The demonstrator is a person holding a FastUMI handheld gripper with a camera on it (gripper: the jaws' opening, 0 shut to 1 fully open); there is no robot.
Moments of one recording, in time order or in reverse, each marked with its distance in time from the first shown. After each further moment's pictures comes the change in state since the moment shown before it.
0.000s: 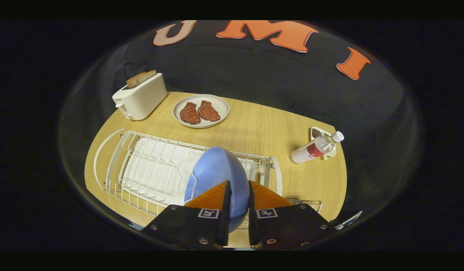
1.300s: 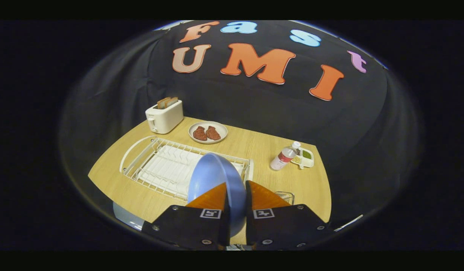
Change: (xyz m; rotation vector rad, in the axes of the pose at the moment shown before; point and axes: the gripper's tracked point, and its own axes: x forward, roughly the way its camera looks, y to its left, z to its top) arm -0.139 -0.044 -0.058 0.011 -0.317 0.047
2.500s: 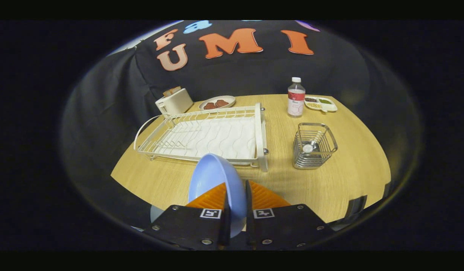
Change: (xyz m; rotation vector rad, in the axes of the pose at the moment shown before) arm 0.019 0.026 -0.186 0.315 0.090 0.230
